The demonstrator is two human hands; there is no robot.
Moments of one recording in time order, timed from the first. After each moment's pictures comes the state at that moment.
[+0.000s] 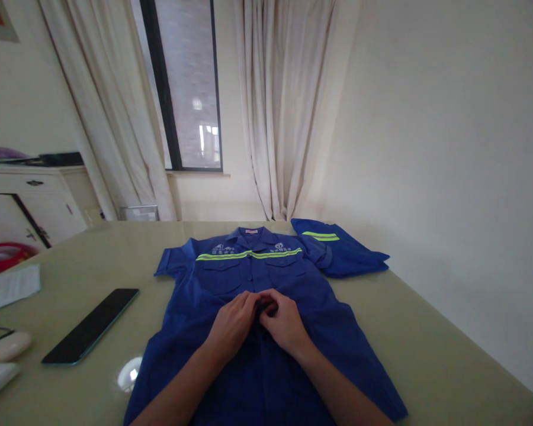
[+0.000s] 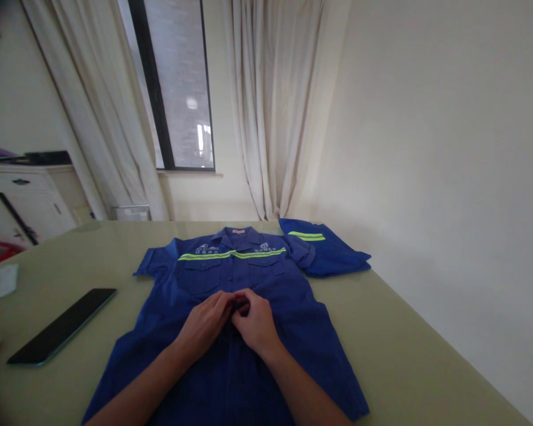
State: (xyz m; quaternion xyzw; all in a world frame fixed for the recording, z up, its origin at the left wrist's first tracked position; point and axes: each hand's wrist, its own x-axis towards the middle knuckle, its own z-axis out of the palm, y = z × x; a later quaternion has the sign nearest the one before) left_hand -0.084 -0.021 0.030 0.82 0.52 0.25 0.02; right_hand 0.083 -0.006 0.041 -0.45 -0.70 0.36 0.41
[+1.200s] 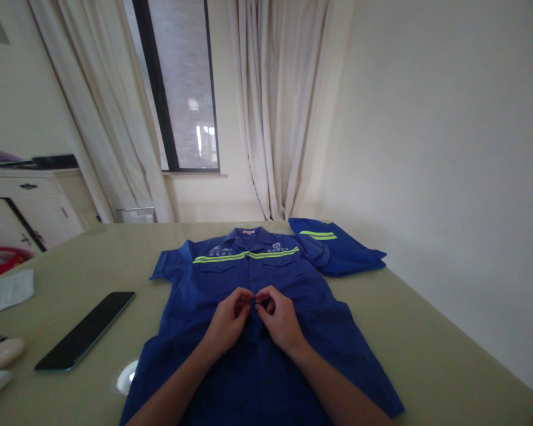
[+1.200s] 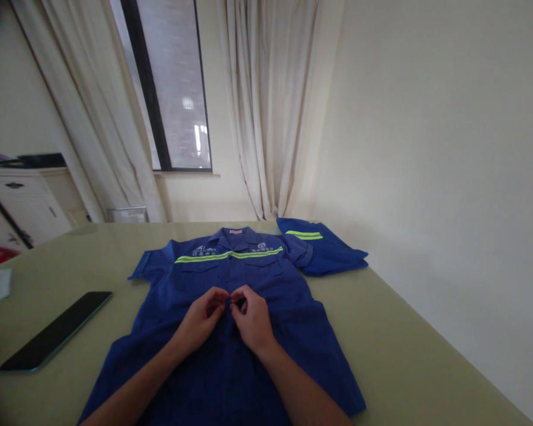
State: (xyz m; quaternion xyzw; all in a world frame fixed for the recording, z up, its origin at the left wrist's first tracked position) left_hand -0.086 -0.012 0.022 0.65 0.46 0.48 0.37; right_hand 0.081 0.000 0.033 -0.45 -0.70 0.33 0.45
